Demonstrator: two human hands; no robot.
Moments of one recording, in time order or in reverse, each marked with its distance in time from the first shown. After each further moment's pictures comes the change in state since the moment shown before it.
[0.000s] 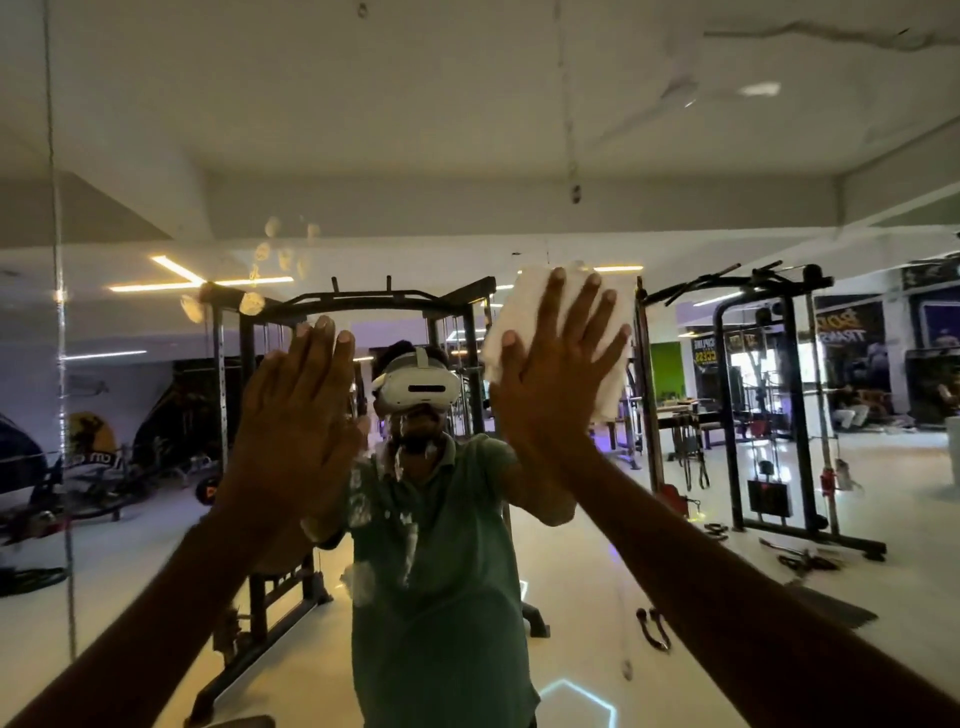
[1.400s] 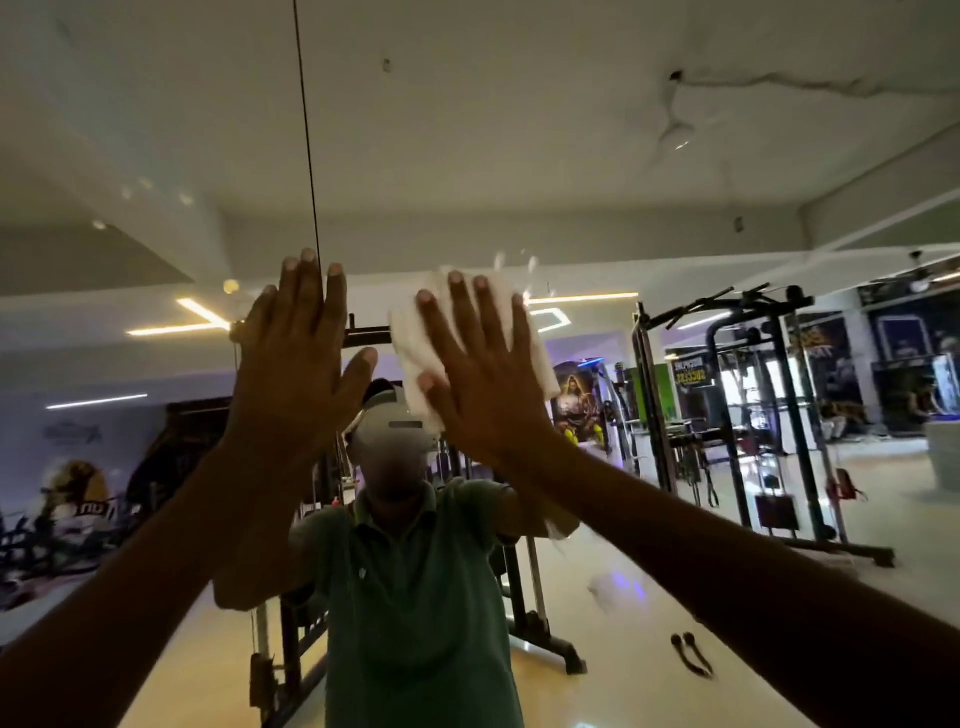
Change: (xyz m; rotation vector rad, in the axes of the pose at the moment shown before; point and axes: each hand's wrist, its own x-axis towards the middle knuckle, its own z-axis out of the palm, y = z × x) left_hand -0.001 -0.226 -0.048 -0.045 0.091 -0.097; right_hand -0.043 -0.266 0.033 -0.093 -0.056 -0.596
